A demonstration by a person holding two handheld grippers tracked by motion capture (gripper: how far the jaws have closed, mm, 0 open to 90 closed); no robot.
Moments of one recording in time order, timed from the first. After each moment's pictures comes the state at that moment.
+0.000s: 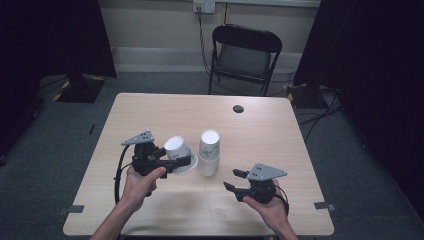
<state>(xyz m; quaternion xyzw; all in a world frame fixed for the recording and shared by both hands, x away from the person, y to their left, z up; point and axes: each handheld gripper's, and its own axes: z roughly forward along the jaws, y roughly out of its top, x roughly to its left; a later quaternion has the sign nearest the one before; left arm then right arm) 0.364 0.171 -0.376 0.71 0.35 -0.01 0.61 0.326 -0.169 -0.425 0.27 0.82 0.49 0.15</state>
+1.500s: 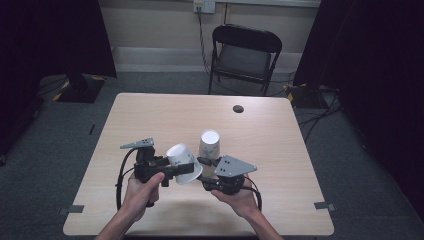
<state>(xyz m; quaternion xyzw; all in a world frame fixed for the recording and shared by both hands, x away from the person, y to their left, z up) 0.350 0.164 -0.379 0.68 0.37 -0.11 0.62 0.333 -0.087 -0.394 0.16 0.78 0.57 0.20</state>
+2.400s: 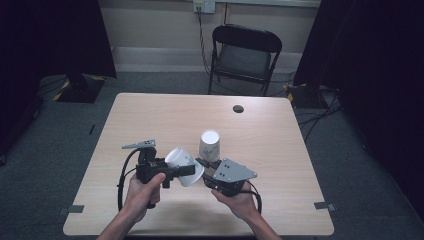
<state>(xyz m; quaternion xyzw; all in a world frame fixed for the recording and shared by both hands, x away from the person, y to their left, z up) 0.351 0.162 -0.385 0.68 0.36 -0.13 0.63 0.325 -0.085 -0.392 0.14 0.77 0.57 0.25</state>
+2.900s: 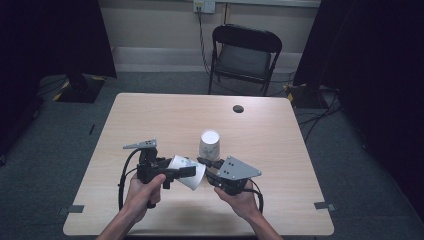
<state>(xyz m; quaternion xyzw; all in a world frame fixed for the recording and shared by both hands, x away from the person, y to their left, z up) 0.351 0.161 -0.384 0.69 0.35 -0.13 0.63 0.329 -0.092 -0.389 0.15 0.76 0.58 0.24</state>
